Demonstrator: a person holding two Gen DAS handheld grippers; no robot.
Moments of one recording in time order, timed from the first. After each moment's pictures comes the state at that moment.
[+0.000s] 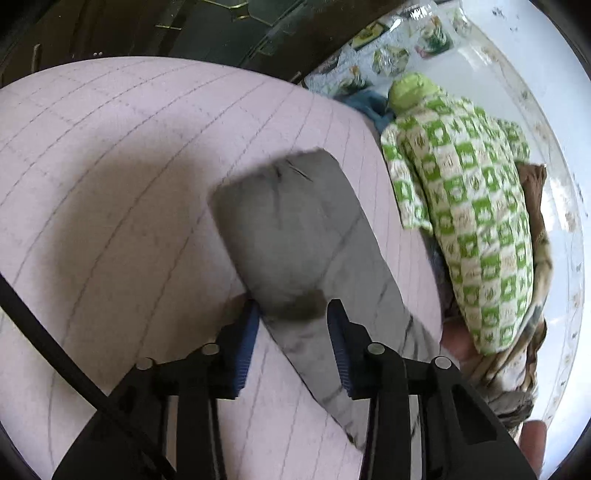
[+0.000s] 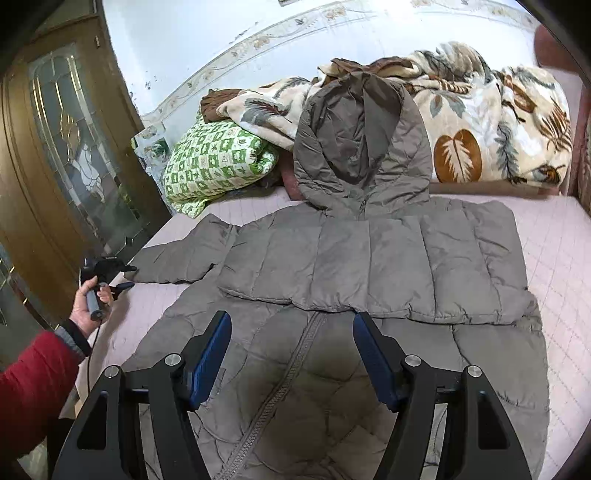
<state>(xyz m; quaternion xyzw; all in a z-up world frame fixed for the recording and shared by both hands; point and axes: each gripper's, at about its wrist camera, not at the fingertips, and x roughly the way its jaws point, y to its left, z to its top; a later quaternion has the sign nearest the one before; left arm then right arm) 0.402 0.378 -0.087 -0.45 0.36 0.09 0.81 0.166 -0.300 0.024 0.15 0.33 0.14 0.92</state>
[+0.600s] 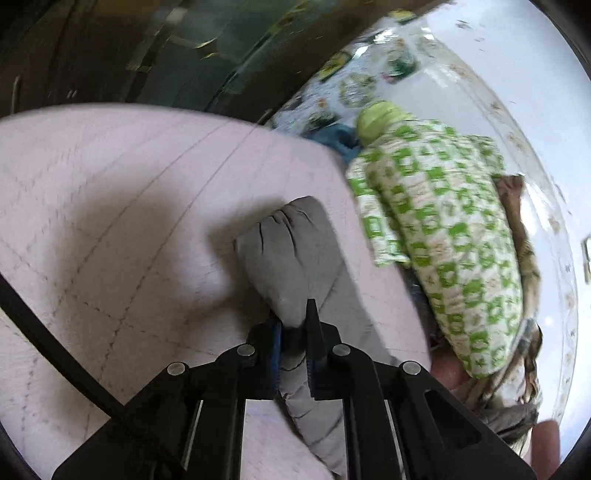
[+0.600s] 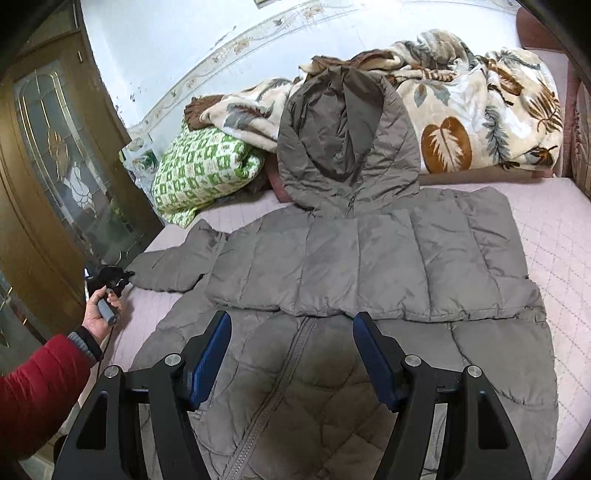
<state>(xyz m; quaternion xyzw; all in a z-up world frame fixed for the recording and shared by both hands) 0.425 0.367 -0.058 -0.42 0.29 0.08 0.86 0.173 -0.313 0.018 0.18 0.32 0.12 0.92</state>
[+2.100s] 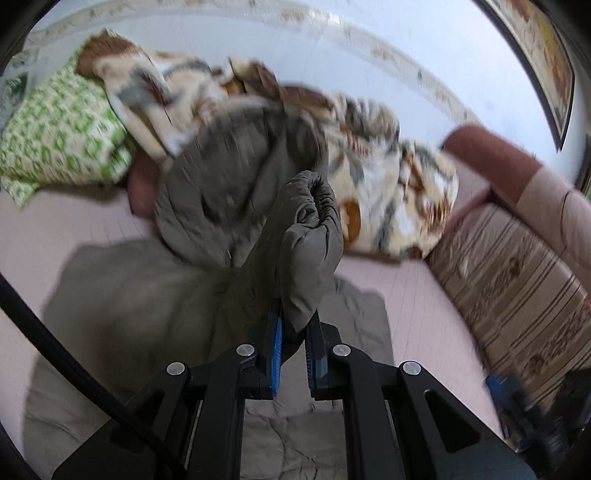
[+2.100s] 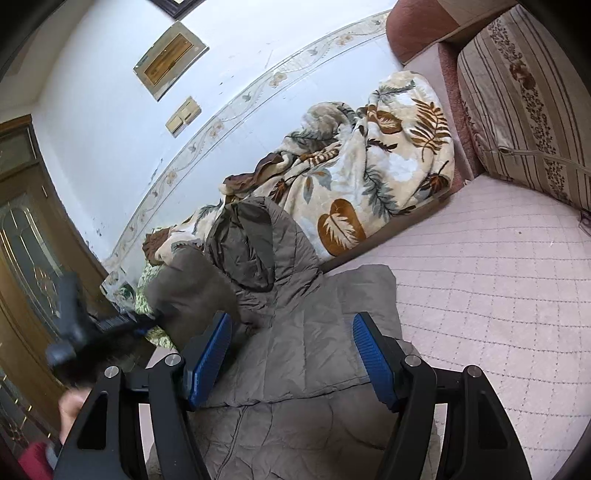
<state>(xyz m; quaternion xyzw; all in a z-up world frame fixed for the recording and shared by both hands) 0.294 -0.193 0.067 -0.07 0.37 -0.27 0.89 0.115 -0.477 0.050 0.33 0.18 0.02 0.93</state>
